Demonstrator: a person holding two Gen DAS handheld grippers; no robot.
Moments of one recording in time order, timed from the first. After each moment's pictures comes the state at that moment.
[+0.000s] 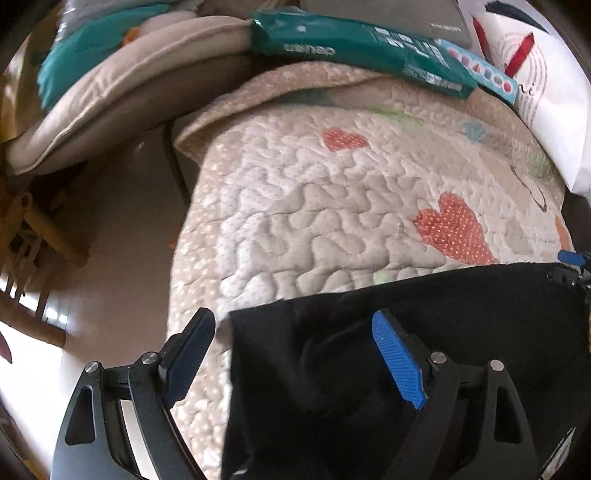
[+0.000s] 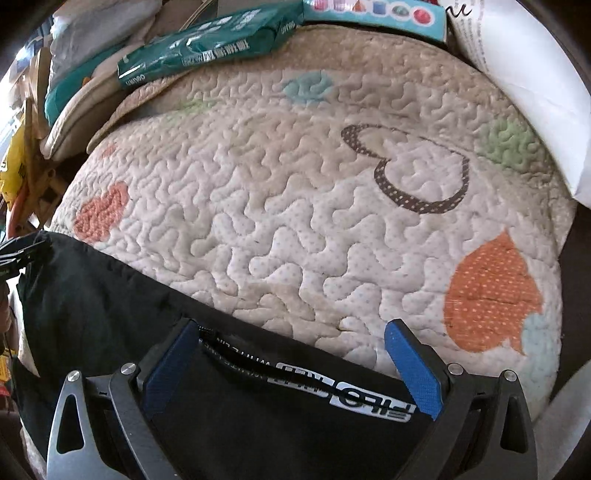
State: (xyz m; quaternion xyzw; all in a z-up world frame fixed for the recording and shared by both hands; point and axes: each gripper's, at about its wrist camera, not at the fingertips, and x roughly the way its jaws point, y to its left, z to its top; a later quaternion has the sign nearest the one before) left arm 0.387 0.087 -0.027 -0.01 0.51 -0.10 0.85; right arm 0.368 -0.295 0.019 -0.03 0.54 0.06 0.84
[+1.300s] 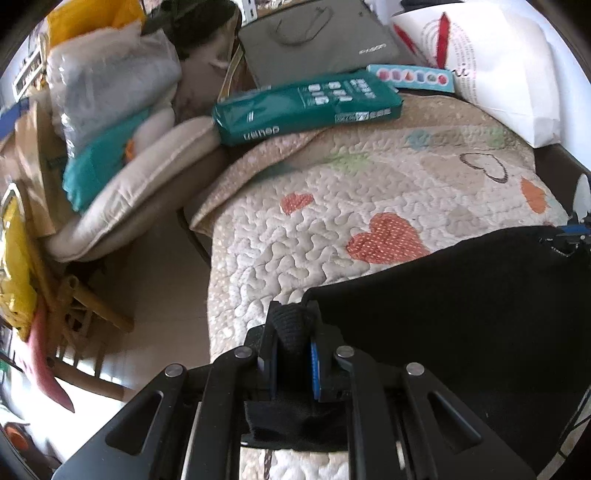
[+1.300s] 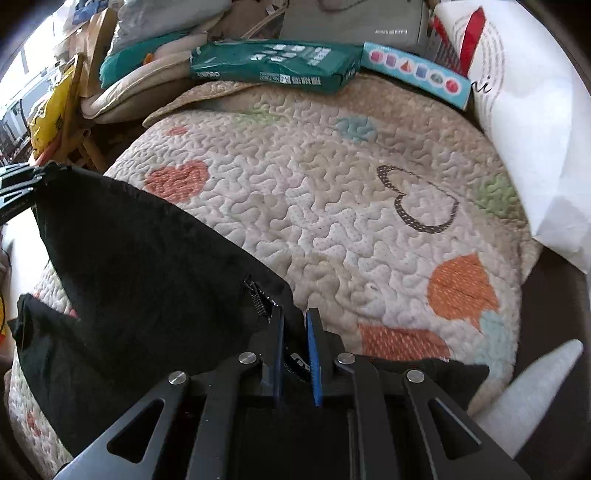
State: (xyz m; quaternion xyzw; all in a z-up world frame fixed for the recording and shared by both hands) left arm 0.312 0.052 0.069 0.13 0.41 -0.10 0.90; right arm 0.292 -0.248 0.080 -0.12 0.51 0.09 0.85
